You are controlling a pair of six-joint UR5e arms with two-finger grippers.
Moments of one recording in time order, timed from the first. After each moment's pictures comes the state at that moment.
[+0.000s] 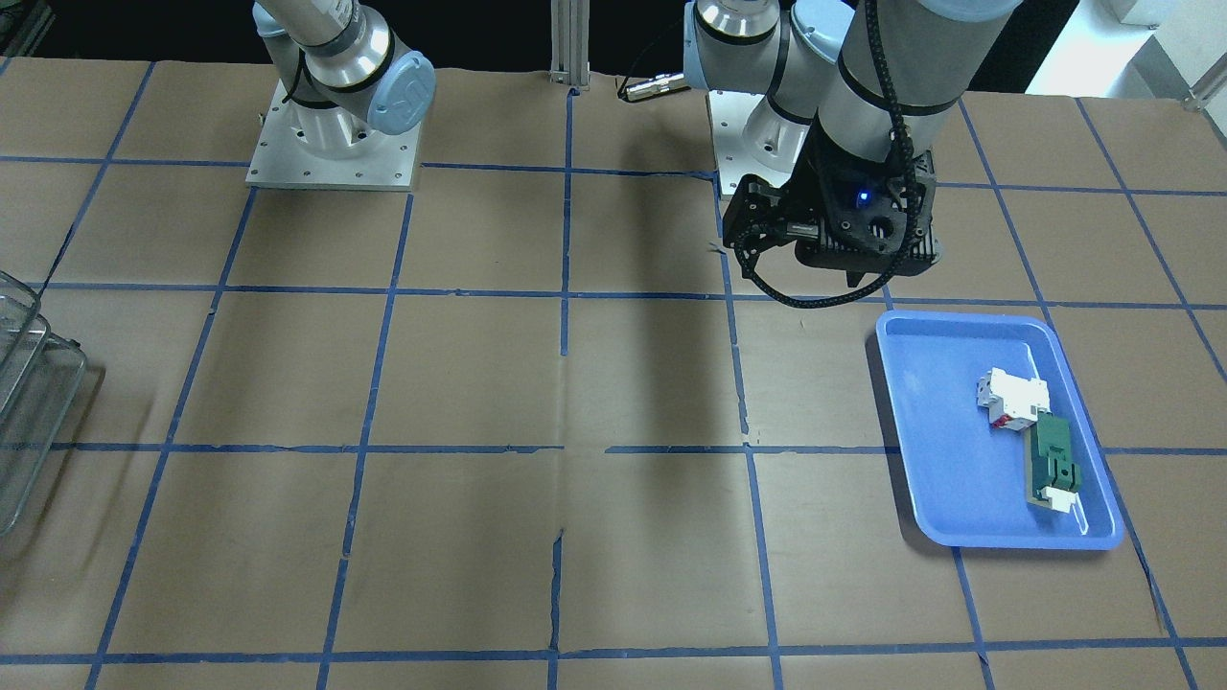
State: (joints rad) left arm -1.64 -1.69 -1.42 -1.64 1.59 0.02; right arm 0.93 -1.20 1.35 -1.72 -1.65 -0.59
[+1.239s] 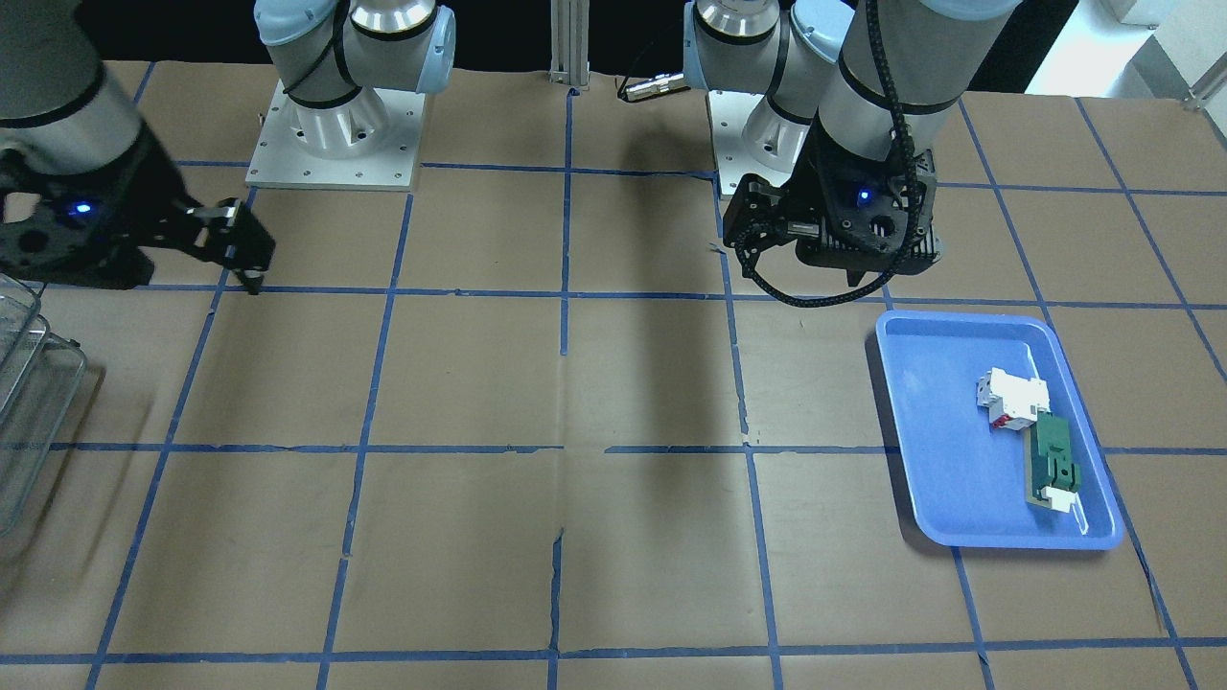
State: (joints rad) left arm -1.64 -1.69 -1.42 -1.64 1.59 0.02; right arm 1.50 -1.52 1.55 -1.56 -1.61 0.01
